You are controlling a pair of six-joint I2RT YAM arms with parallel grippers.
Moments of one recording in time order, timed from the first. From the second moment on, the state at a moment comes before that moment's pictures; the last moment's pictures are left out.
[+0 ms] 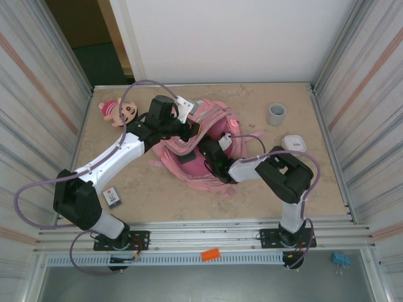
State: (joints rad) left arm -0.55 1.50 1.26 -0.34 0.39 -0.08; right arm 0.84 1.85 0.85 0.58 0.50 1.37
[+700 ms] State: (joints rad) left arm -0.59 1.50 1.19 -0.35 0.37 0.04; right arm 0.88 0.99 0.67 -0.01 0.64 1.09
